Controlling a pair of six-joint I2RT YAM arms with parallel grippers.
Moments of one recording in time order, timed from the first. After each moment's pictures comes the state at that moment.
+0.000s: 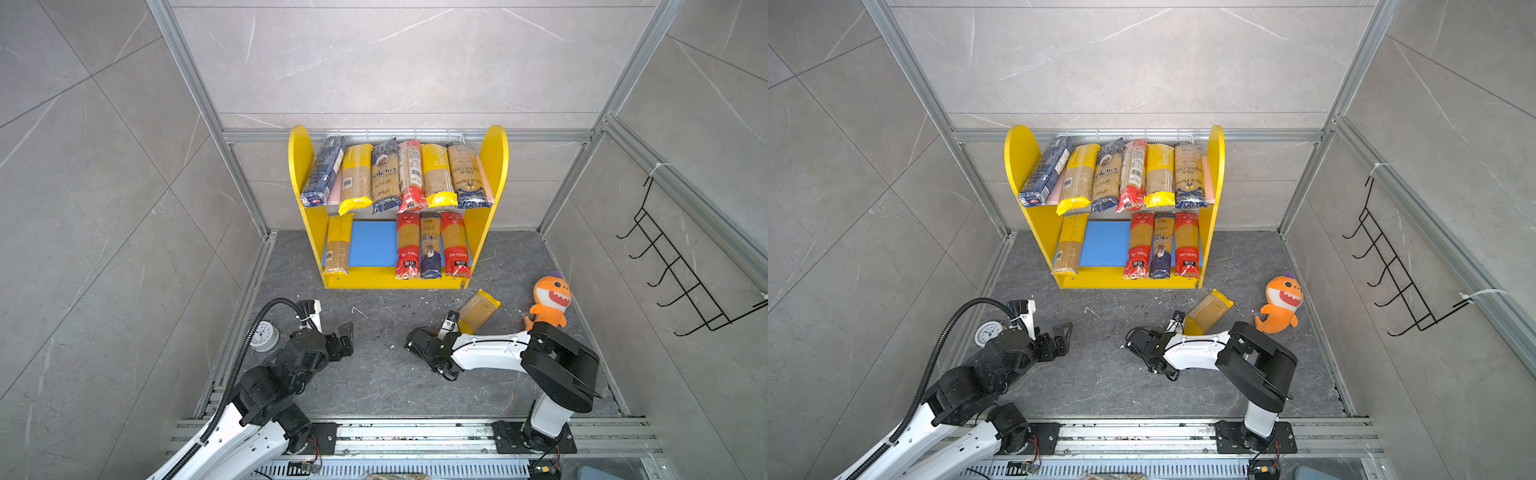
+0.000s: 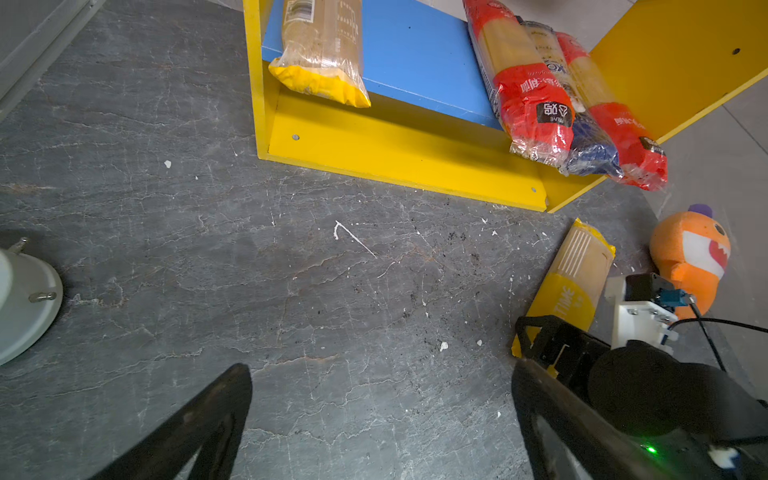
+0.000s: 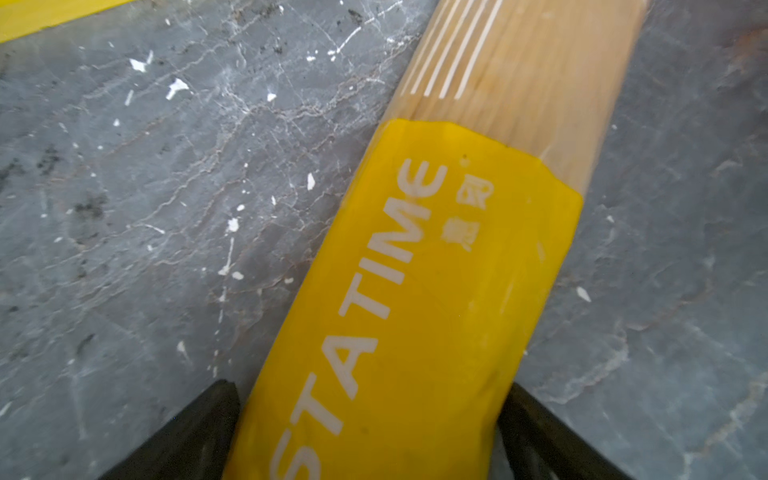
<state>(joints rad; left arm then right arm) -0.78 0.53 0.68 -0.73 -0.40 -0.65 1.00 1.77 0.89 -0.51 0.67 1.31</state>
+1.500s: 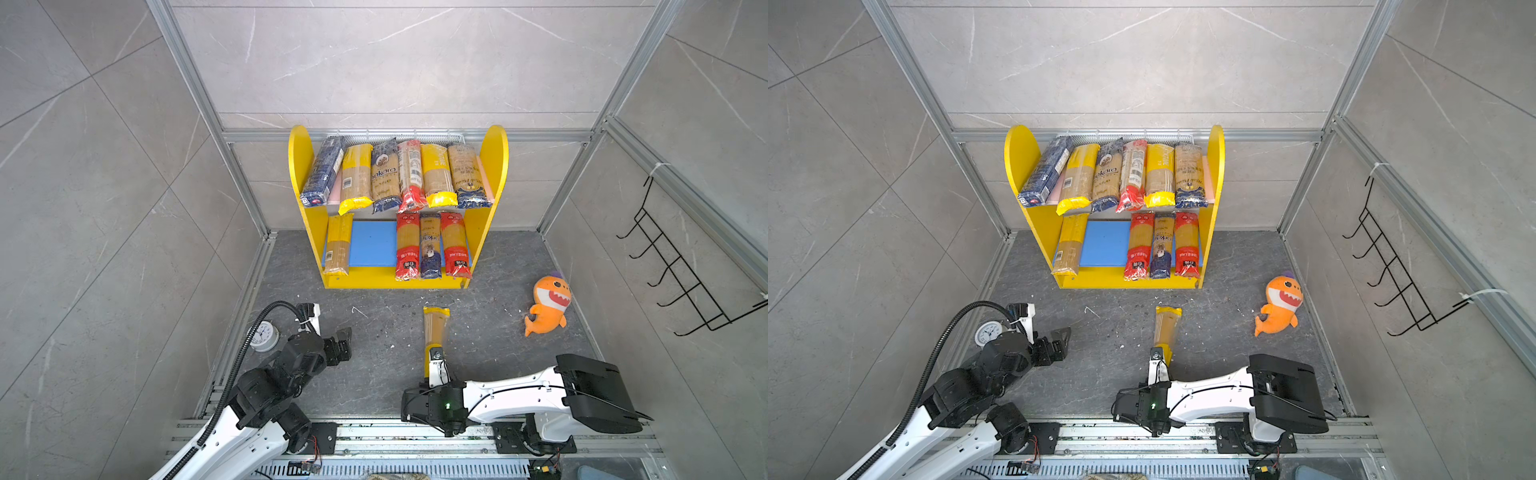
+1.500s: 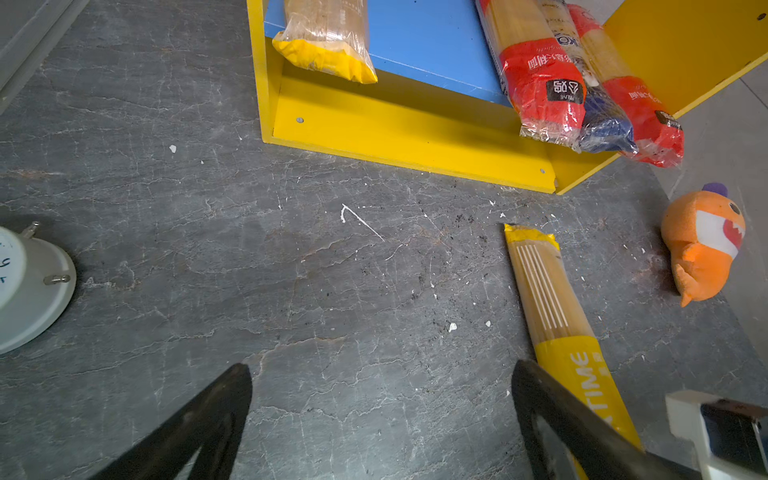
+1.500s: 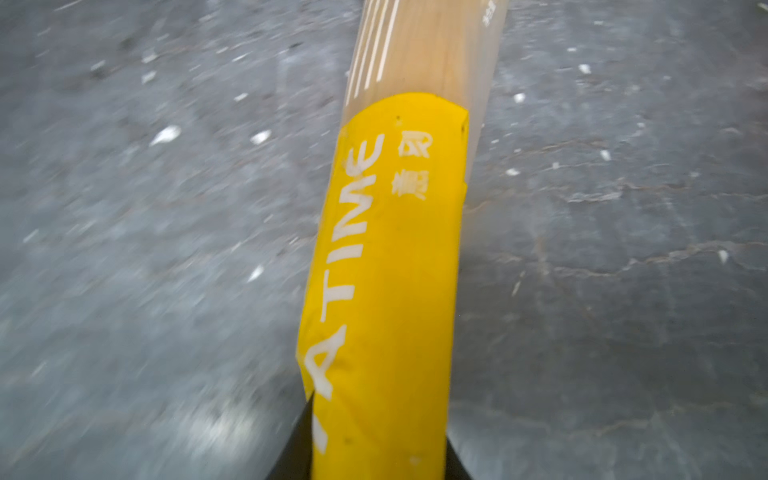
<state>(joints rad) -0.78 0.52 0.68 -0.80 -0.39 -0.66 1.50 1.56 0.83 -0.70 0.66 1.32</state>
